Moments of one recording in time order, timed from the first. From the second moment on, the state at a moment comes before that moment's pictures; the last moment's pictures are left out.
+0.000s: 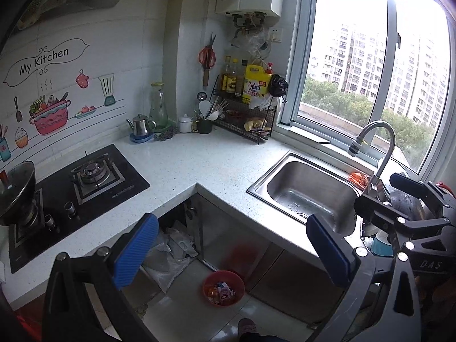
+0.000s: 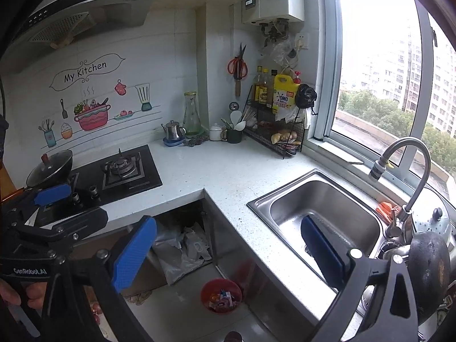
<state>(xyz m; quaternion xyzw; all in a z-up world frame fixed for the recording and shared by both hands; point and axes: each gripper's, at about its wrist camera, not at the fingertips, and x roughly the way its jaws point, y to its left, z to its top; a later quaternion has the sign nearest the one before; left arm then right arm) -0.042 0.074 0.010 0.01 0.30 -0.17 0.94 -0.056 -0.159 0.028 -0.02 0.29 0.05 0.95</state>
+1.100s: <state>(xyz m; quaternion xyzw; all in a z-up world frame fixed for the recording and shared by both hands) -0.042 0.081 0.013 0.02 0.30 -0.18 0.94 -0.063 -0.148 0.031 -0.02 0.29 0.03 0.96</state>
